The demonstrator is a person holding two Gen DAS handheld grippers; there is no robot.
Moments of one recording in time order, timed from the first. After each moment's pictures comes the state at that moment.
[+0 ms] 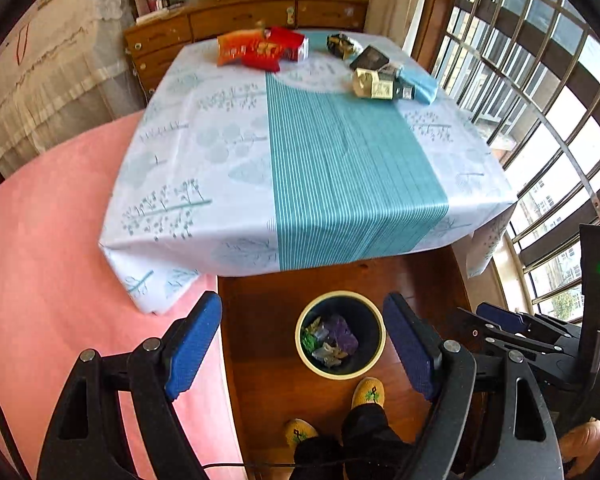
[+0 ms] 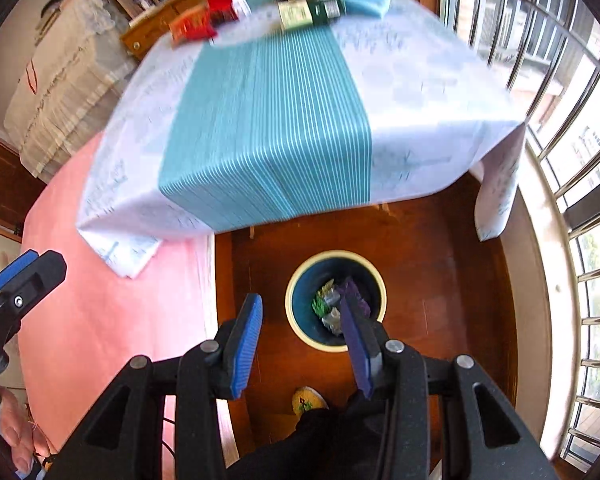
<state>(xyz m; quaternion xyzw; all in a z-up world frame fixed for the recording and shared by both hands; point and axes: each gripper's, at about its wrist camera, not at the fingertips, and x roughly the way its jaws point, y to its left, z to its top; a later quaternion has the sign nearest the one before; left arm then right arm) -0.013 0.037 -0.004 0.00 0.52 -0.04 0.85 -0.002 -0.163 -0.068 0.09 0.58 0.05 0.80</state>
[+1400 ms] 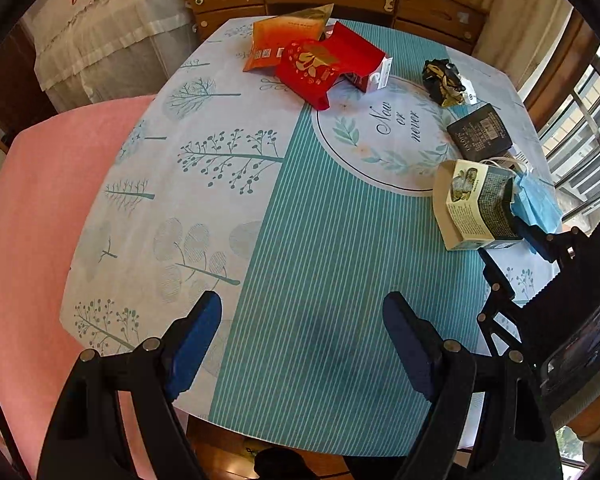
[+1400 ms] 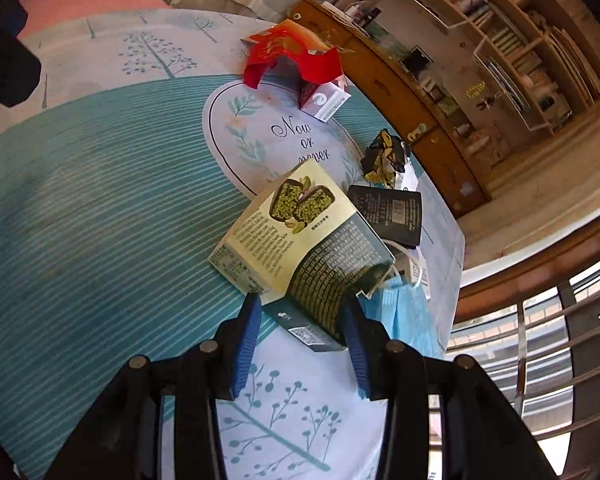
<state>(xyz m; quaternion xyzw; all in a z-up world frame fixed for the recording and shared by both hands) 0.261 -0.011 -0.051 -0.08 0.58 0.14 0.80 0.292 -0.138 -0.110 -0.46 0.33 0.20 0.80</state>
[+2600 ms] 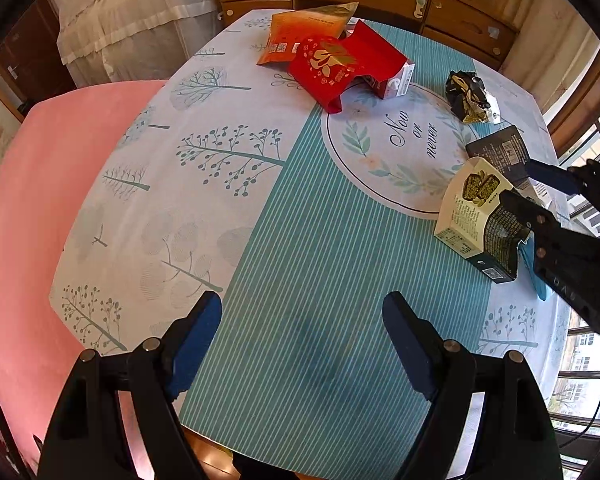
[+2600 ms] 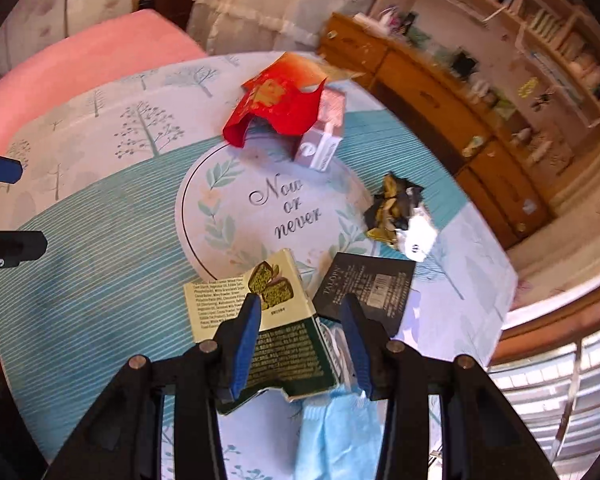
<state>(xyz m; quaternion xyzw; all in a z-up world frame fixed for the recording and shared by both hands) 0.281 -0.015 -0.060 -0.12 0.57 0.18 0.79 0.397 -0.141 -0.058 -0.37 0.40 0.36 0.76</state>
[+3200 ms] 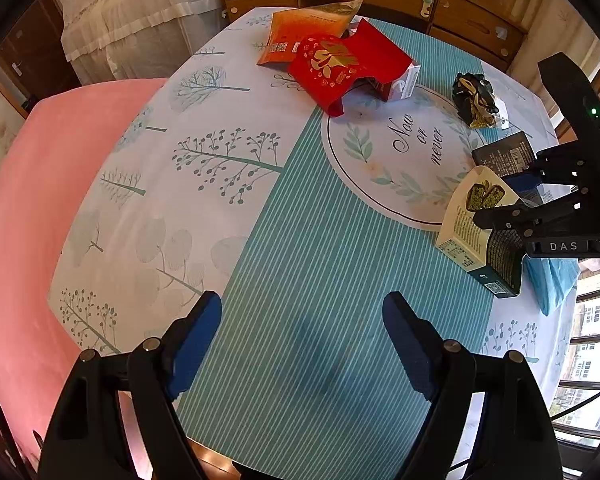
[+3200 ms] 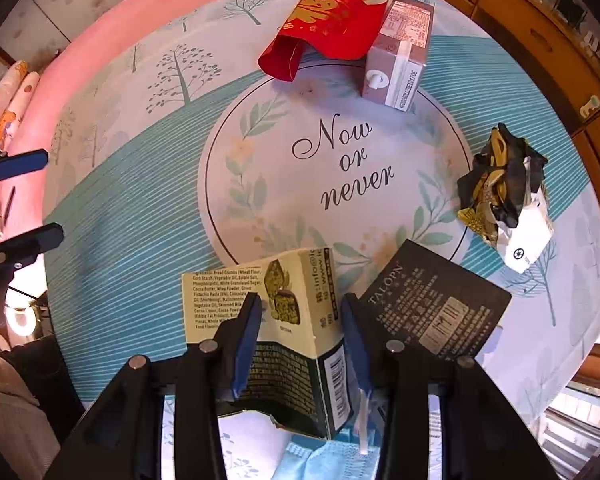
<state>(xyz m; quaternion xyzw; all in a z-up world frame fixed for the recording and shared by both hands) 0.295 -0.016 -0.064 -0.12 0.58 0.19 0.78 0.453 -0.112 -0.101 -0.34 0.56 0.46 0.60</state>
